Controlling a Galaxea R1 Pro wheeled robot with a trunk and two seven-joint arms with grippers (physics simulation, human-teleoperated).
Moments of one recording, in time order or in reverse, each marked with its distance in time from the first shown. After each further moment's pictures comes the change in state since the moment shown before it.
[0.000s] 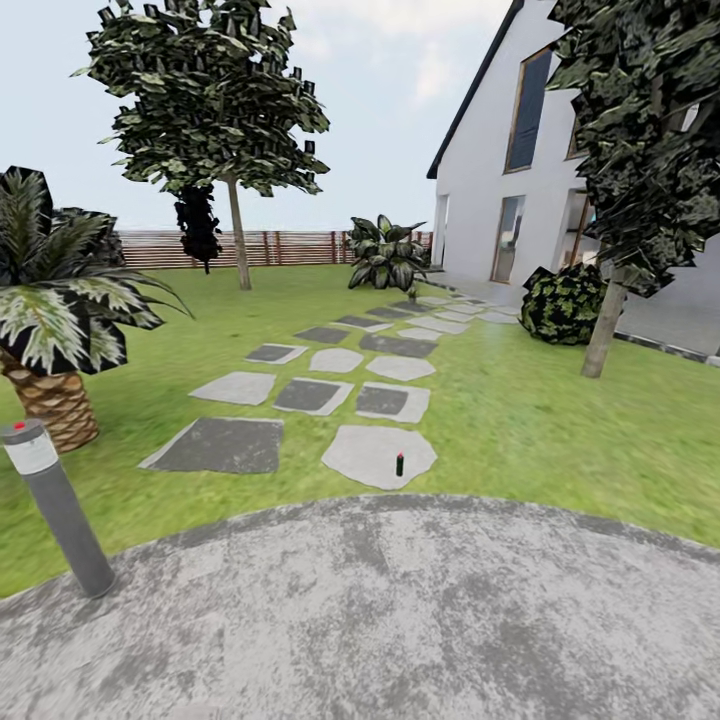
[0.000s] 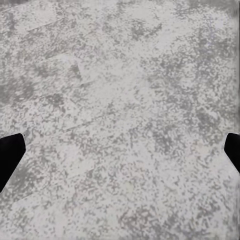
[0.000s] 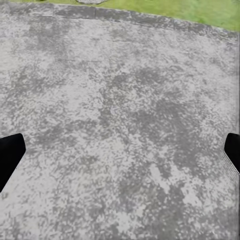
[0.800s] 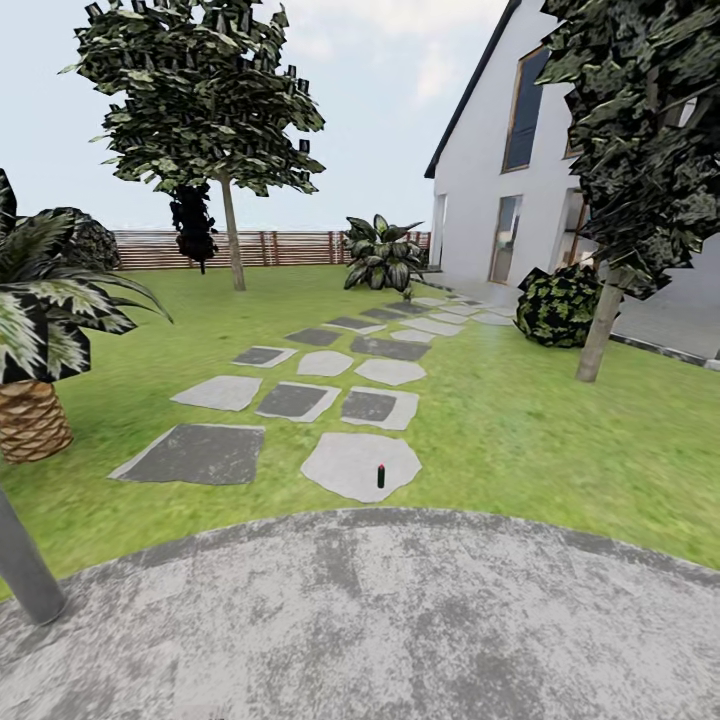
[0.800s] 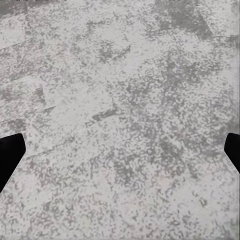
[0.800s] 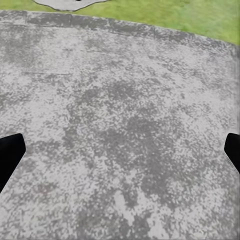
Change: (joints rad) left arm -0.001 -0.001 0.000 -0.002 0.004 -0.001 -0.001; right arm 0.000 0.000 0.000 0.000 0.000 0.000 0.000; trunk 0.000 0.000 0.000
